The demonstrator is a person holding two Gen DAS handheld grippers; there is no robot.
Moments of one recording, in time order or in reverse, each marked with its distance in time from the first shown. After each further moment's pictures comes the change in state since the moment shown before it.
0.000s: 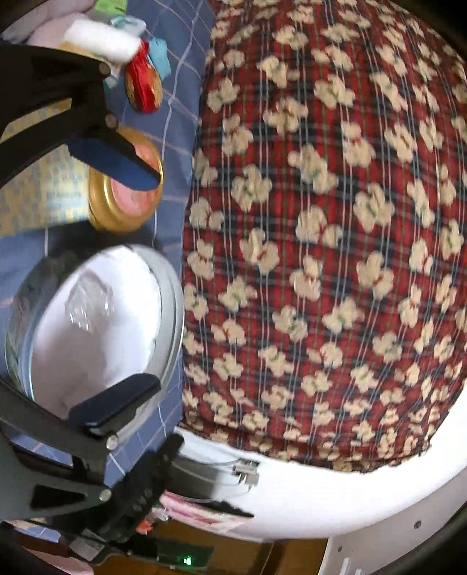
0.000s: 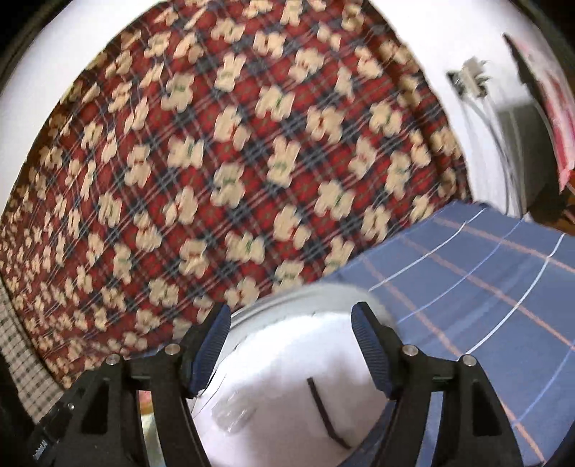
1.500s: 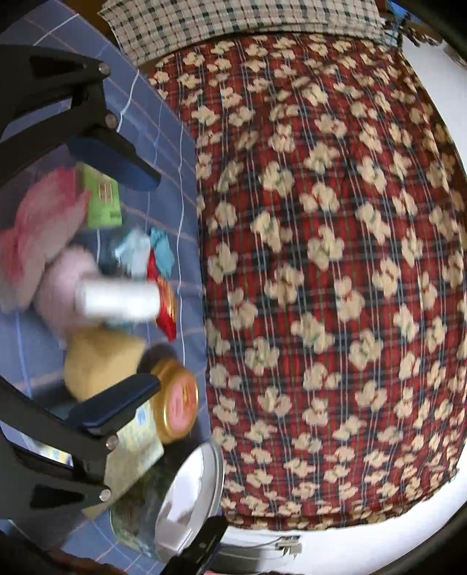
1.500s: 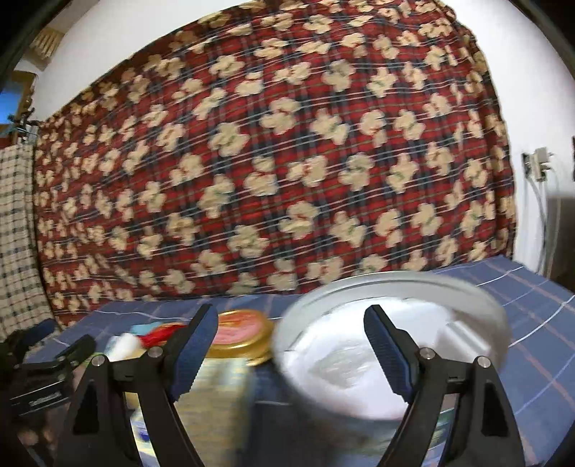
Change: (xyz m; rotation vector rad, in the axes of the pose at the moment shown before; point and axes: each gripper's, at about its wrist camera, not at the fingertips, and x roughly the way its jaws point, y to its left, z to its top) left arm -0.089 0.160 -0.026 0.152 -0.031 0.375; right arm -0.036 0.165 -0.098 -0.345 -0.016 0.128
